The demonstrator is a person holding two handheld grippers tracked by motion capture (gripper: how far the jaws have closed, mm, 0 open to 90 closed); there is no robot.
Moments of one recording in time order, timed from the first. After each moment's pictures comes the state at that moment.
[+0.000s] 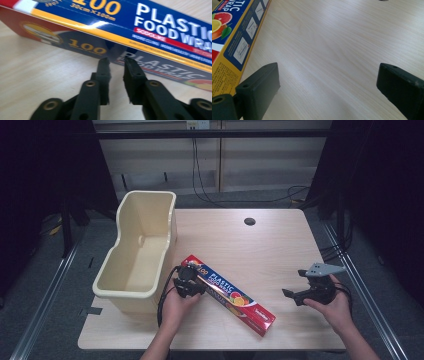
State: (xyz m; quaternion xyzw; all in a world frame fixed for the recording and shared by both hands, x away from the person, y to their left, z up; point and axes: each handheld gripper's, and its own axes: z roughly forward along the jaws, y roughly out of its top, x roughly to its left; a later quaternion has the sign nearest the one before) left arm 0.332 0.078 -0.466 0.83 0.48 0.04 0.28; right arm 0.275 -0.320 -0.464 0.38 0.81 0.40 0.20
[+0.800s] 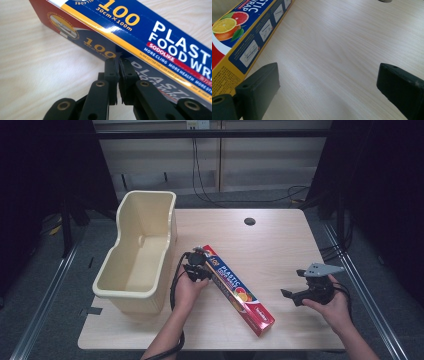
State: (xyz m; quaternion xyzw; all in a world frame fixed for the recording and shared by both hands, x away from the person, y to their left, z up) left arm 0.376 0.046 -0.459 0.83 0.49 0.03 0.28; right arm 0.276 -0.316 -0.465 0.38 0.82 0.39 0.20
